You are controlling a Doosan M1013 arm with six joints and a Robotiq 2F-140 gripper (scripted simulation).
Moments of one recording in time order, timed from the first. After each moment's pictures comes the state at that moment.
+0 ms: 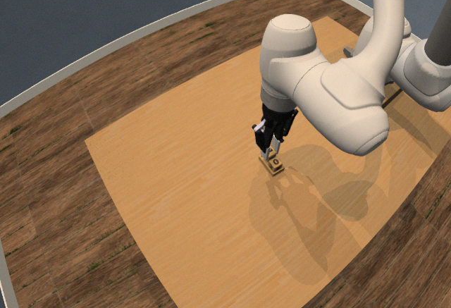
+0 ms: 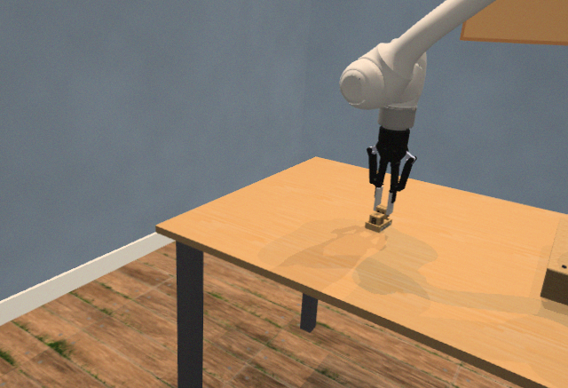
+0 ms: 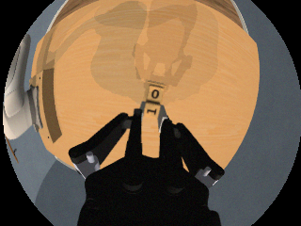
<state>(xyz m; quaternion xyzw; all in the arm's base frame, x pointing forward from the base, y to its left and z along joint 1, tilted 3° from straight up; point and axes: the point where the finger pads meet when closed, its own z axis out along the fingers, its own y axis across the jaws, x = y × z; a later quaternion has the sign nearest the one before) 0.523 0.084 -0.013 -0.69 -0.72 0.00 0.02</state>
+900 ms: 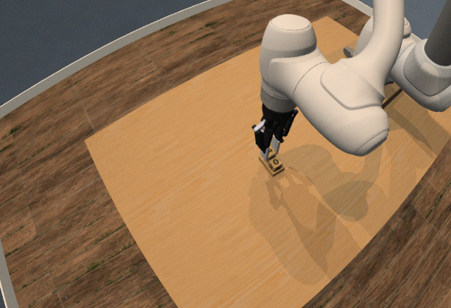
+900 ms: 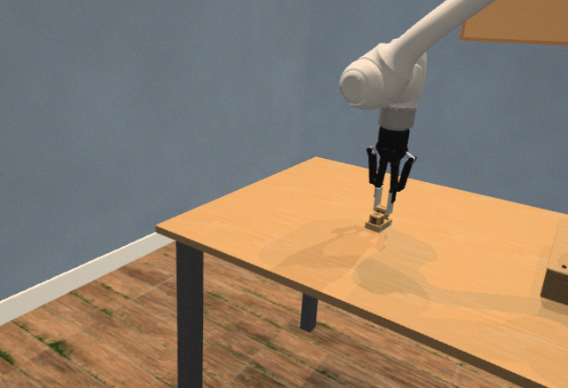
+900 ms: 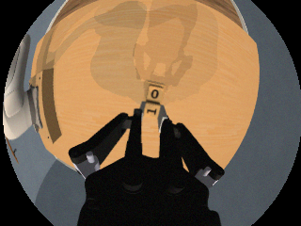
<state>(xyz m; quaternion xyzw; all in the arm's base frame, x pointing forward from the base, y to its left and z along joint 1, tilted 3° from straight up) 0.523 0.084 -0.014 -0.69 -0.72 0.00 0.02</state>
